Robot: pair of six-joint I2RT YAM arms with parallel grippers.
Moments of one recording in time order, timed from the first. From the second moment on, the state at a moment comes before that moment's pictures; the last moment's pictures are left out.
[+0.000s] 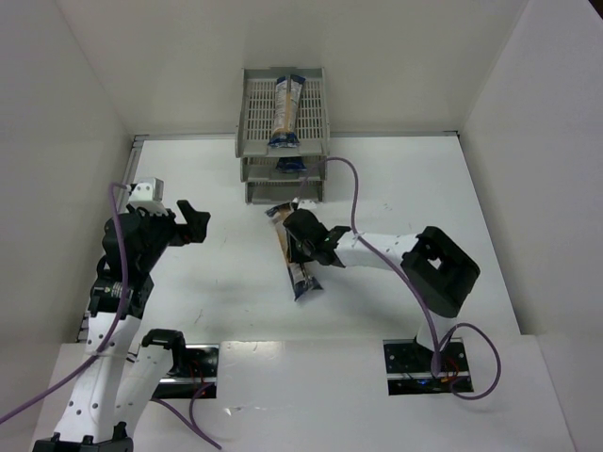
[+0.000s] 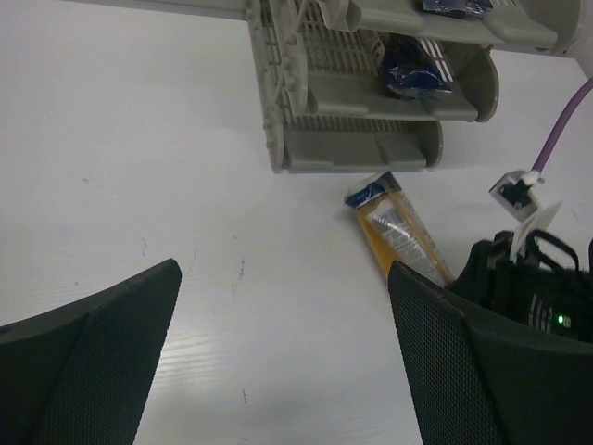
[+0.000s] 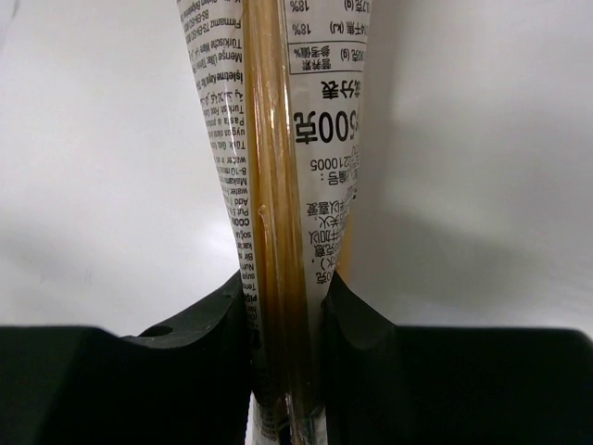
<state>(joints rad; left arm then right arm) -0.04 0.63 0.77 -0.37 0.16 -0.24 0.91 1.75 1.04 -0.14 0.19 0.65</state>
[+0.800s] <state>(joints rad) -0.03 0.63 0.77 -0.36 0.14 -0.24 0.72 2.10 1.51 -0.09 0.28 0.60</state>
